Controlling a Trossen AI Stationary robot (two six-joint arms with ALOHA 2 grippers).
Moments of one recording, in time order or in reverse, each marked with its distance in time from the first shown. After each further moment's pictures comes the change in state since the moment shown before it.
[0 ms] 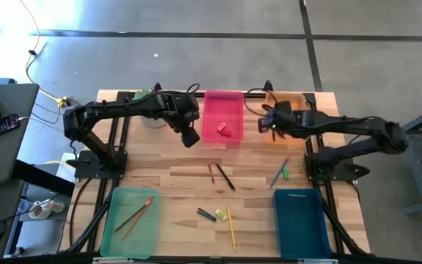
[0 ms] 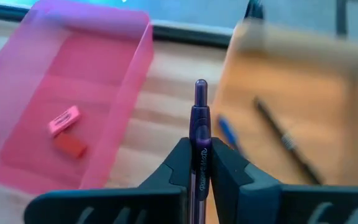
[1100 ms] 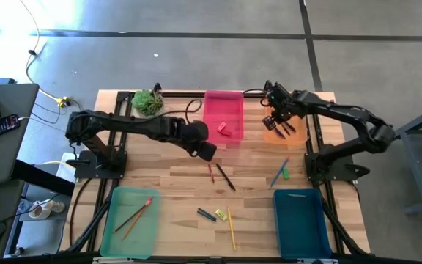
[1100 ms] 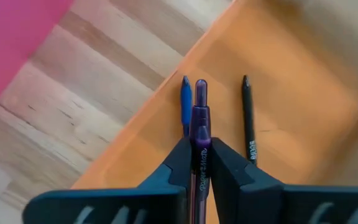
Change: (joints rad) left arm -0.278 0.038 -0.010 0.204 -0.194 -0.697; right arm -0.466 0.190 0.000 0.028 -0.445 -0.763
